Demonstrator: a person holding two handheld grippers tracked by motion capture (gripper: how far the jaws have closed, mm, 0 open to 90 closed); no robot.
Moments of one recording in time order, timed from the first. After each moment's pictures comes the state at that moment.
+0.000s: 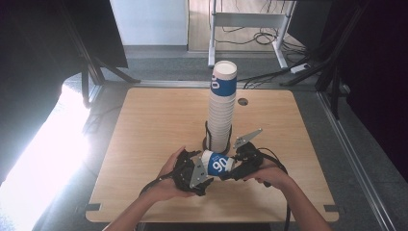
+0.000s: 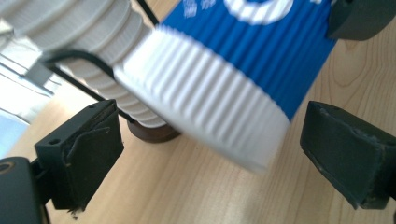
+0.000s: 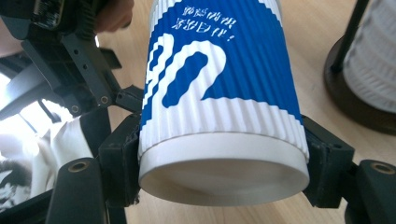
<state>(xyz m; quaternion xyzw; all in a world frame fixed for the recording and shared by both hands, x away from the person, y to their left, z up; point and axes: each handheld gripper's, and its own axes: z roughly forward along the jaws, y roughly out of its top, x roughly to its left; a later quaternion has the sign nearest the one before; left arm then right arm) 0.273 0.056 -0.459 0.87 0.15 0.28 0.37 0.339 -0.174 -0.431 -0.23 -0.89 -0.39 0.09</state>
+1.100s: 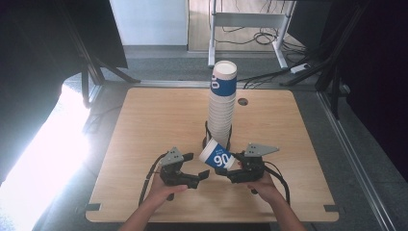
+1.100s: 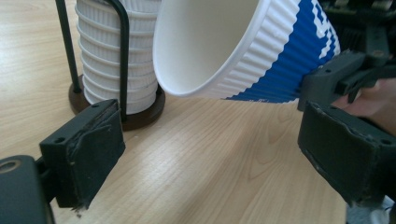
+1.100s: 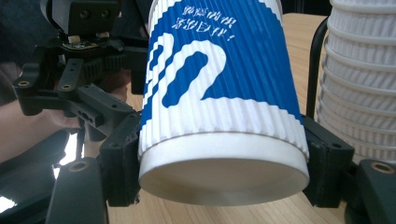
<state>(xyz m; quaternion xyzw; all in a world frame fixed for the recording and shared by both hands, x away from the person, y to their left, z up) 0.283 0.095 -0.465 0.75 0.34 0.05 0.56 0.312 -0.182 -0.458 -0.25 -0.77 -0.58 -0.02</state>
